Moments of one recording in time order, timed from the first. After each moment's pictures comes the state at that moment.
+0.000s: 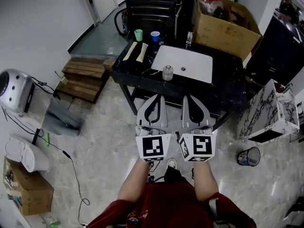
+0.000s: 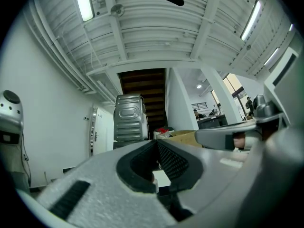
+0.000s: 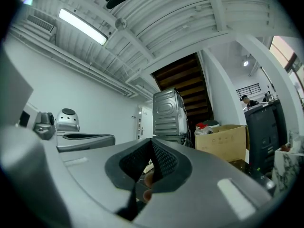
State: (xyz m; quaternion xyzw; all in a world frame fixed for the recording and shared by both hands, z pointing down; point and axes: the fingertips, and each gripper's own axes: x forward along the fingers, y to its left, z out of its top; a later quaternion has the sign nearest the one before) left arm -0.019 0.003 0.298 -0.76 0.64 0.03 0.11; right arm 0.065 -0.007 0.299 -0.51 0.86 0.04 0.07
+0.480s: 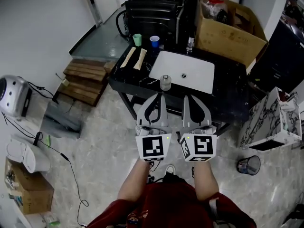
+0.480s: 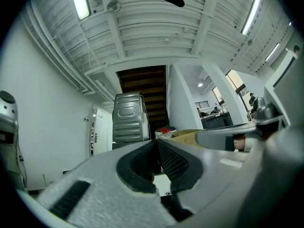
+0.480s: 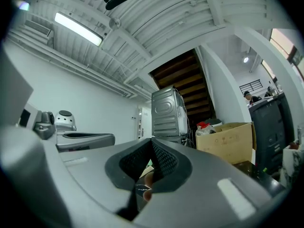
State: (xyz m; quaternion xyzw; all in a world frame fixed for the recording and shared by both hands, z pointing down) left arm -0.001 -0.080 0.290 -0.75 0.65 0.03 0.11; right arm 0.083 -0.093 0.295 -0.50 0.86 0.04 0.08
